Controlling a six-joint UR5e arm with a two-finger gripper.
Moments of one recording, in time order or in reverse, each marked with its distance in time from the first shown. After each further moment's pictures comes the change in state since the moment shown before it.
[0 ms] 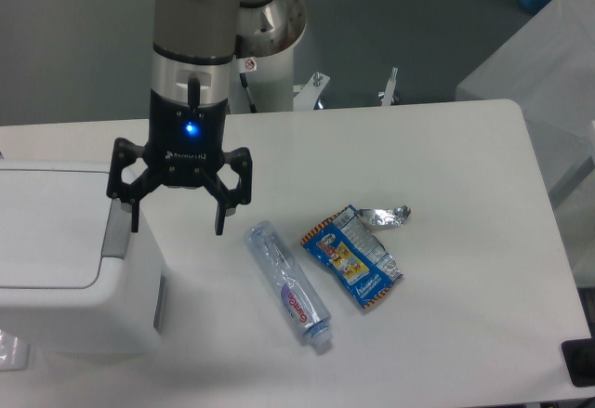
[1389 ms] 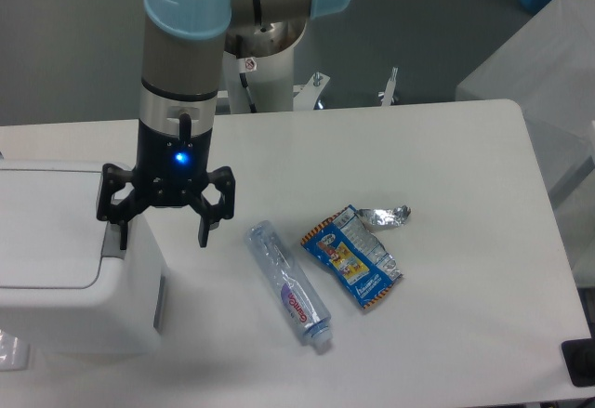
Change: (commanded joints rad) arm -0.023 -0.015 -0.038 0.043 0.000 -0.035
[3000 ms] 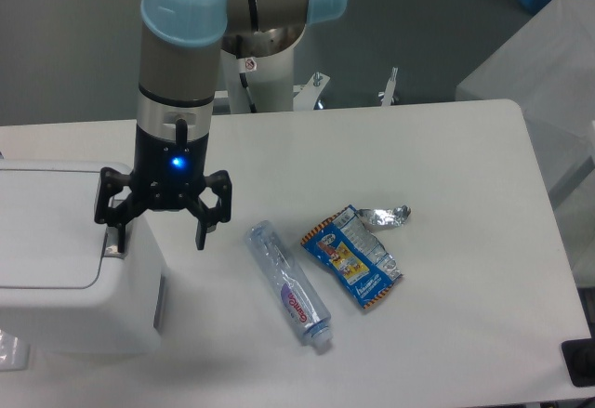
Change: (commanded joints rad) arm -0.005 -0.002 -0.009 0.000 0.005 0.002
